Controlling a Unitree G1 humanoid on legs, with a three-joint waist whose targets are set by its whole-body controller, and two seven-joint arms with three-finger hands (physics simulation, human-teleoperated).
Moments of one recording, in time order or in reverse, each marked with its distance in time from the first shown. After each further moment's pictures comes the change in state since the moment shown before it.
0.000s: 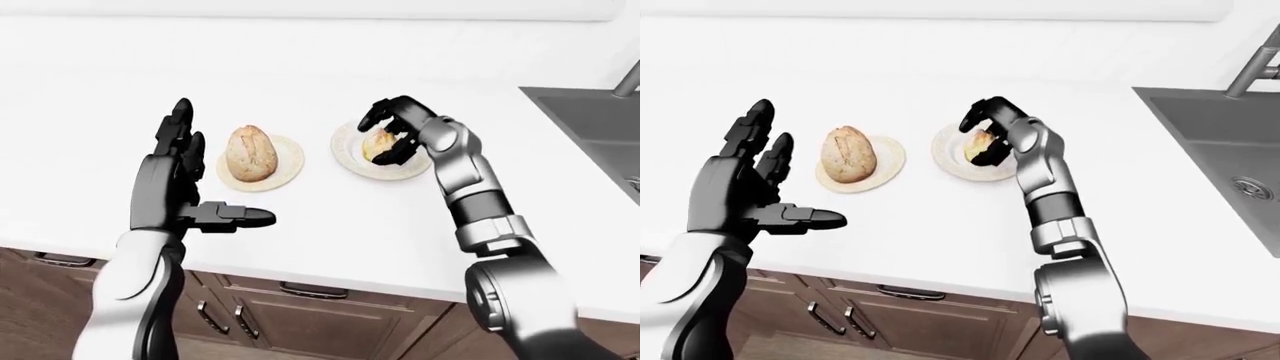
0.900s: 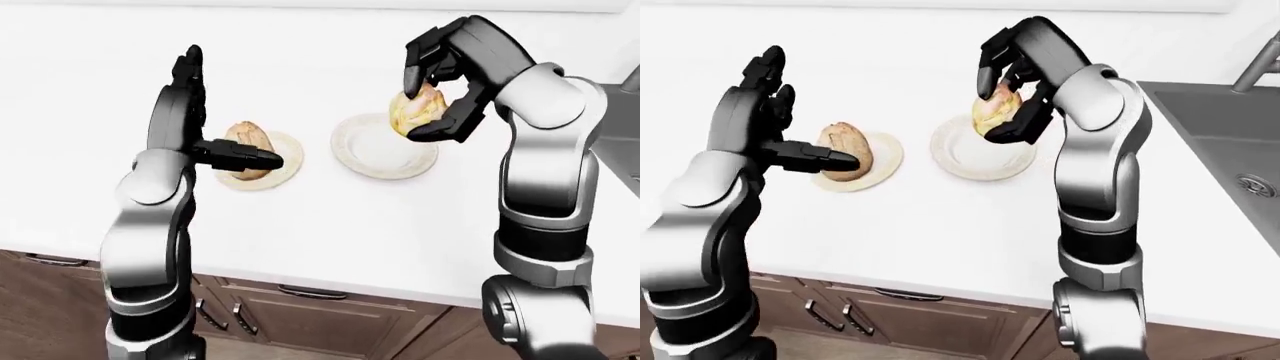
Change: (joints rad) left arm -0.373 0.112 -0.113 0.321 0.170 0.064 -0.006; right arm 0.111 -0.072 -0.062 -0.927 0.030 0.442 0.338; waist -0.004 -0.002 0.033
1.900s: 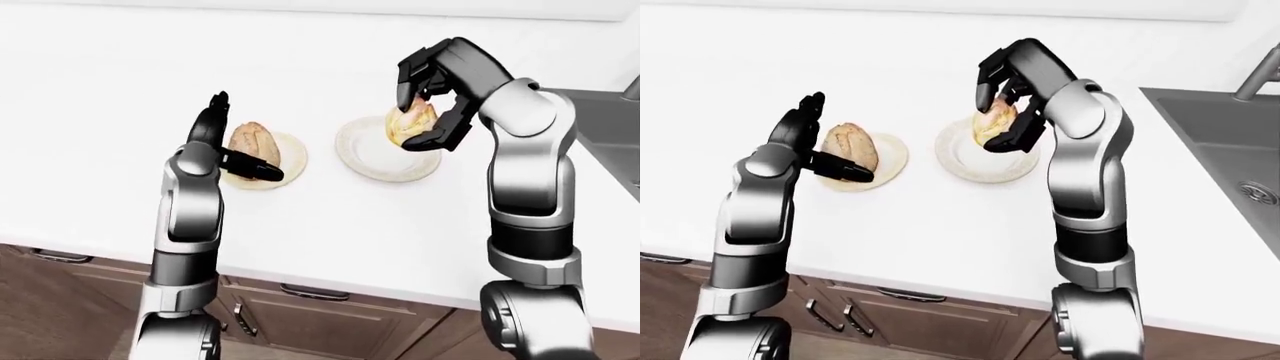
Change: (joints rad) left arm -0.116 -0.053 -0.039 0.493 0.324 -0.104 -0.187; right arm 0.031 0.011 0.011 0.083 0.000 -0.063 -0.034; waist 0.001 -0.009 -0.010
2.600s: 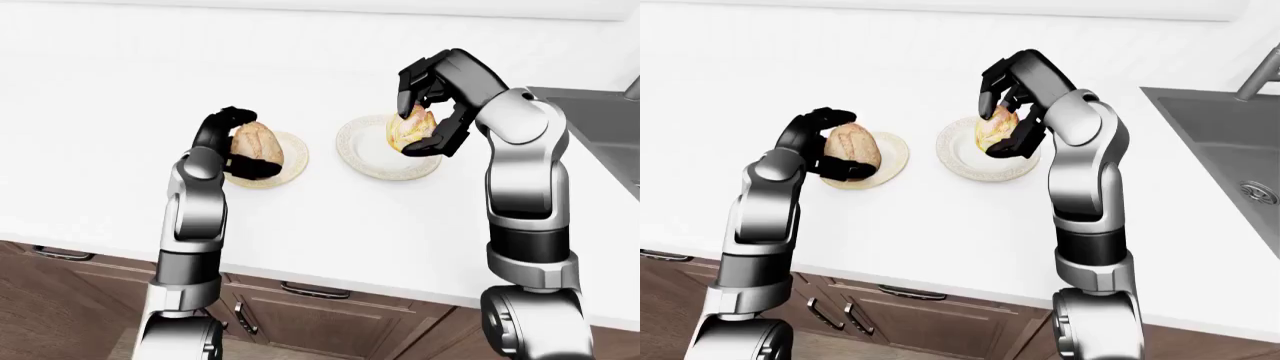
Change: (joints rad) left arm 0.012 -0.012 0.002 0.061 0.014 -0.062 0.011; right arm 0.033 0.001 -0.006 0.025 0.010 -0.027 -0.028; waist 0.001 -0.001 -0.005
